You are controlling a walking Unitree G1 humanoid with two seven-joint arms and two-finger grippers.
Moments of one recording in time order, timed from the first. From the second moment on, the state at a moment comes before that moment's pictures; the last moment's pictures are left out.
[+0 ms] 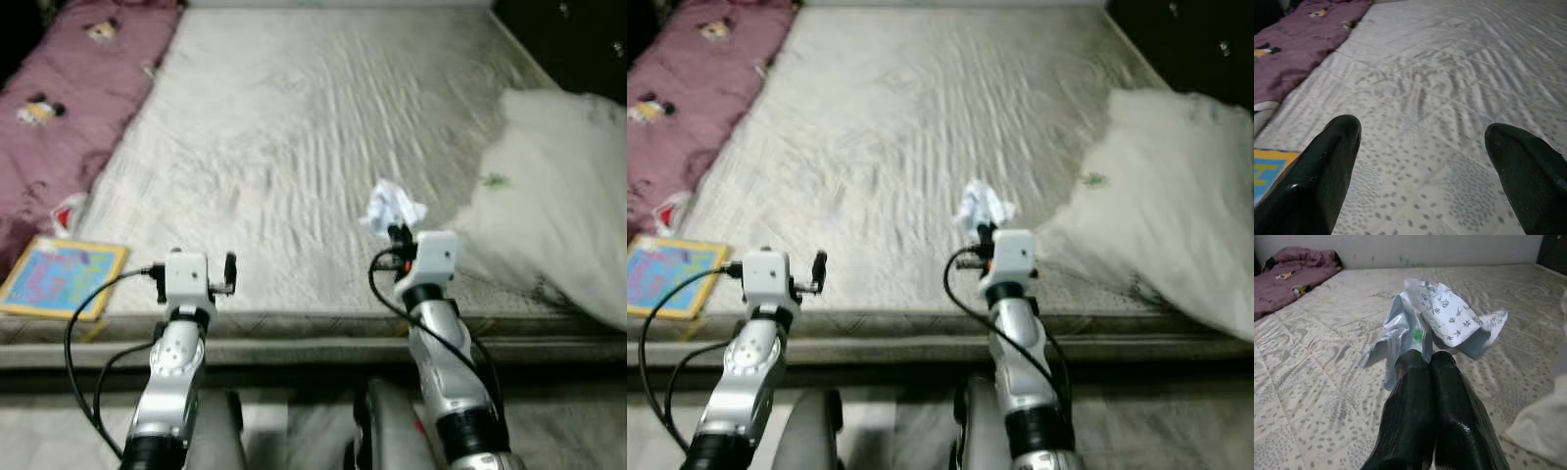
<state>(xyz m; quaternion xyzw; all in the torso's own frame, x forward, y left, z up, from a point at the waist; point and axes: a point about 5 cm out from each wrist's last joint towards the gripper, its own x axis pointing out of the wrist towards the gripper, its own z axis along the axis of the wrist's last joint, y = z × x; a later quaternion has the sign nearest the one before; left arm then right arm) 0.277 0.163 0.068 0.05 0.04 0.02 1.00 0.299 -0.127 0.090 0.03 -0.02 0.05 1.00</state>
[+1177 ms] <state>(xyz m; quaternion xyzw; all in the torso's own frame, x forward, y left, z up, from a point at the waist) 0.274 0.168 0.071 0.06 0.03 0.03 1.00 0.298 -0.121 0.088 0.02 -0.02 0.05 1.00</state>
